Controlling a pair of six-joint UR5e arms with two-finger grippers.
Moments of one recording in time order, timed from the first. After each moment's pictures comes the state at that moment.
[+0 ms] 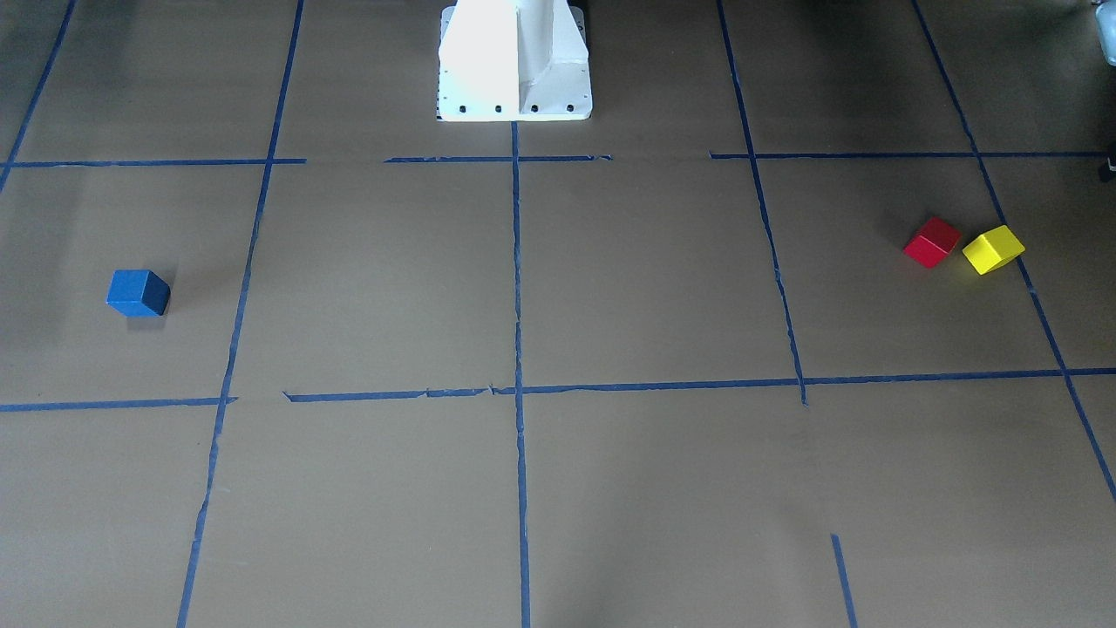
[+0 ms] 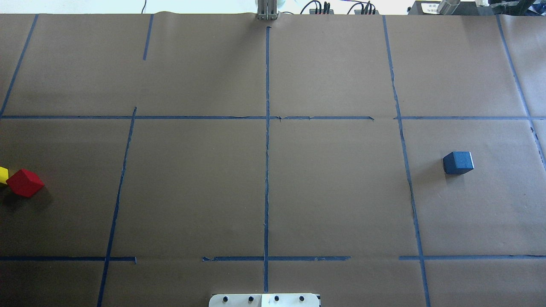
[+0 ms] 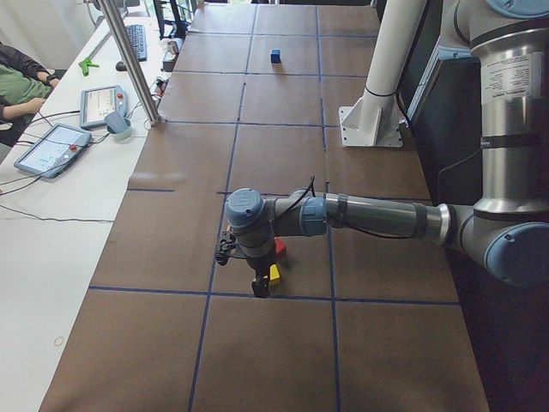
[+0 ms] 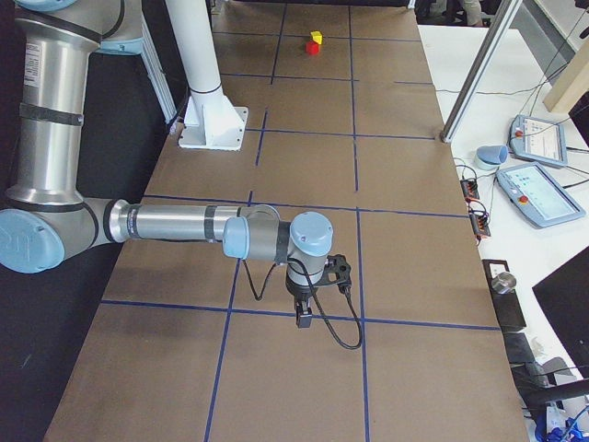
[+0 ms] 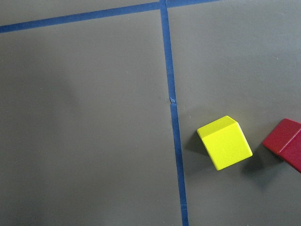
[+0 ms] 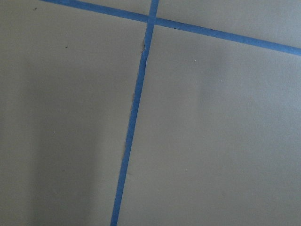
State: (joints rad) left arm -1.46 -1.44 -1.79 -1.40 -2.29 0.10; right arm 1.54 -1.75 1.77 -1.65 2.26 -0.19
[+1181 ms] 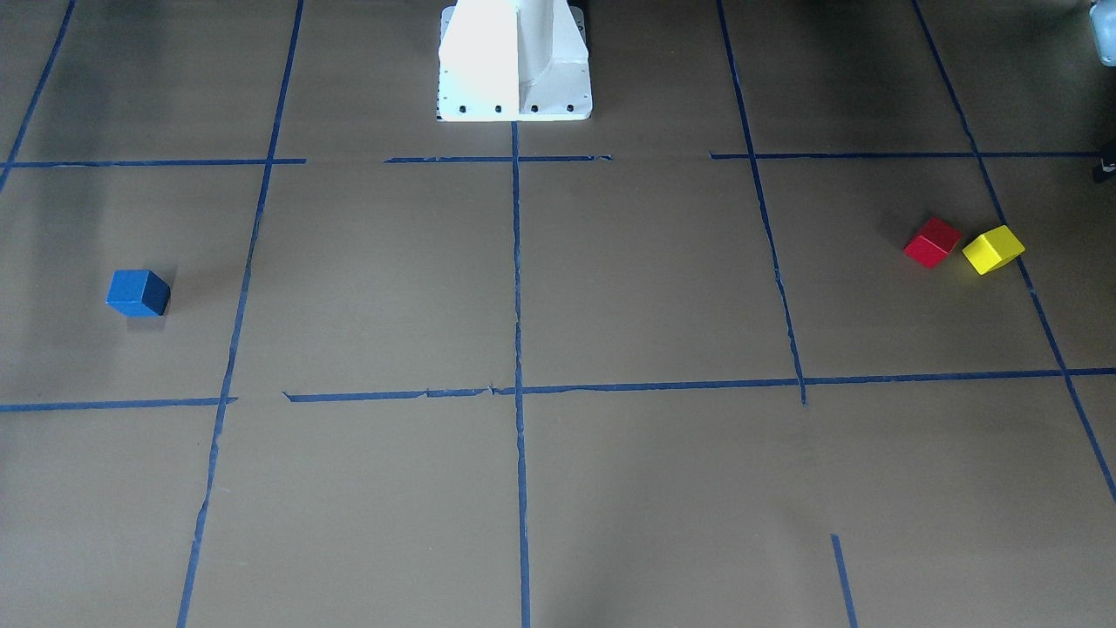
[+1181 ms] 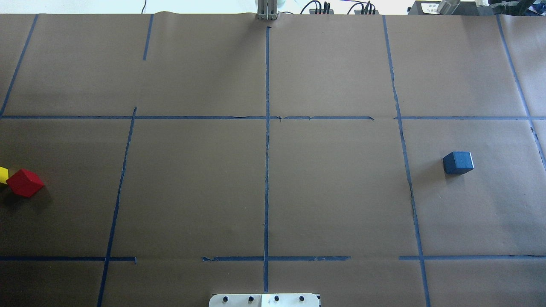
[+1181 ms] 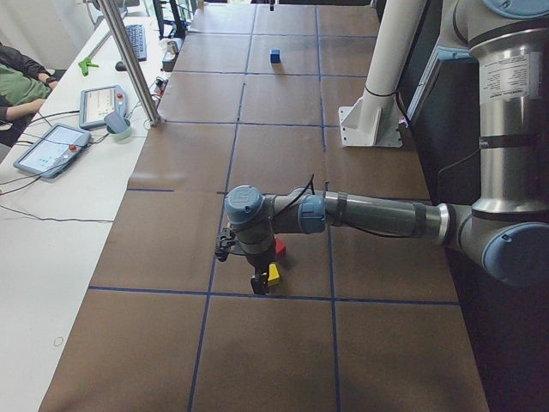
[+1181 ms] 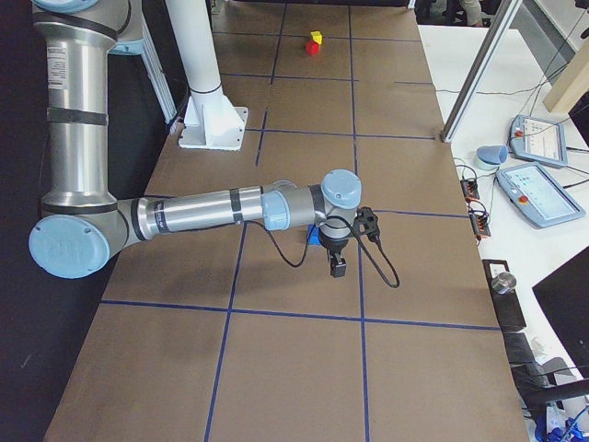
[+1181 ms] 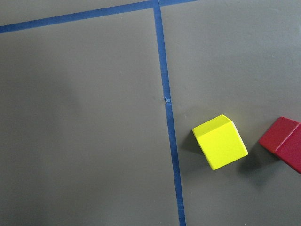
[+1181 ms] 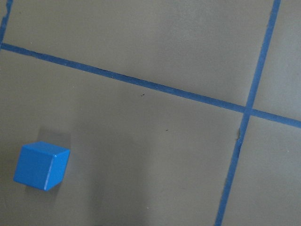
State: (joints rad) left arm -1.46 -1.44 -1.80 -1.40 -2.29 0.10; right arm 1.38 -1.63 1.80 -1.50 2.35 0.09
